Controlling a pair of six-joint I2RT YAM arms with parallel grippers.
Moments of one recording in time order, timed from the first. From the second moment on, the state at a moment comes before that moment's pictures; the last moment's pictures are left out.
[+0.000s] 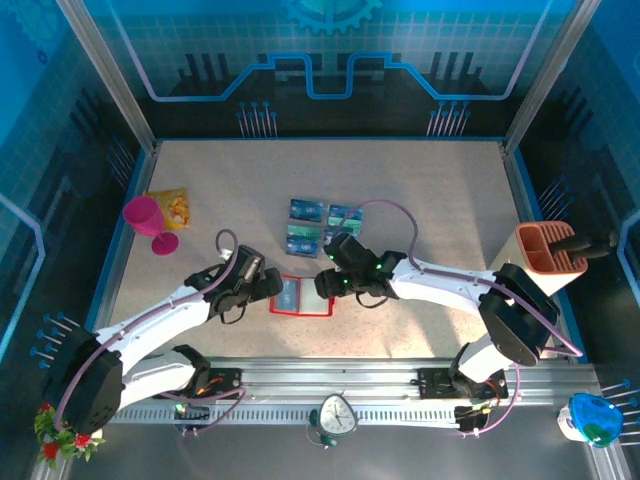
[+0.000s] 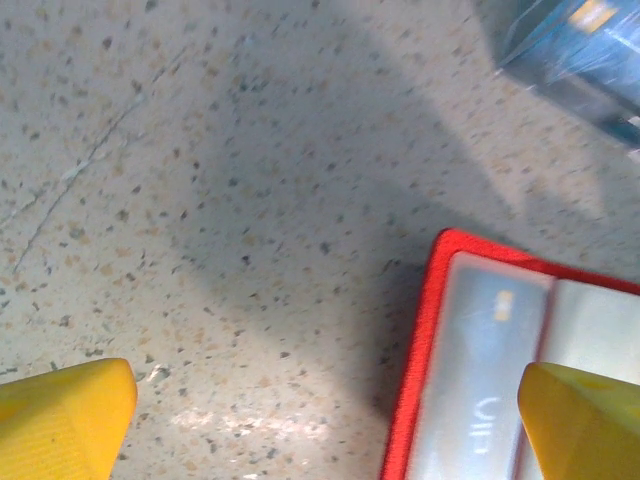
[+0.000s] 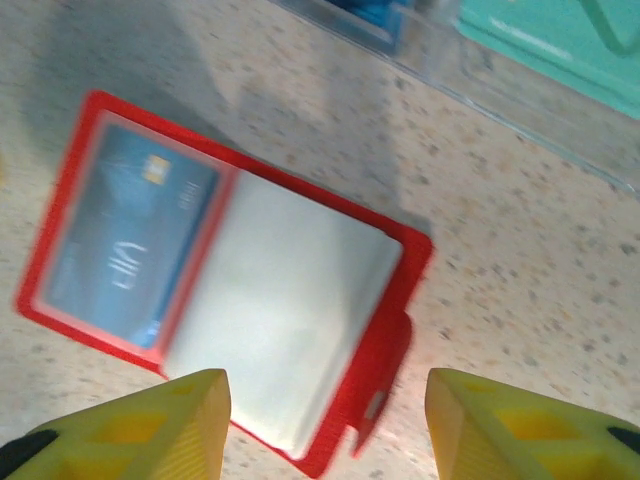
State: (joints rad) left arm -0.54 1.10 0.56 -0.52 -0.15 -0.84; right arm 0.89 1.54 0.91 -0.38 0.00 0.57
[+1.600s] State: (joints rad) left arm -0.84 1.41 0.73 -0.36 -0.14 -0.93; right arm 0.73 1.55 0.78 -0.20 -0.19 0.63
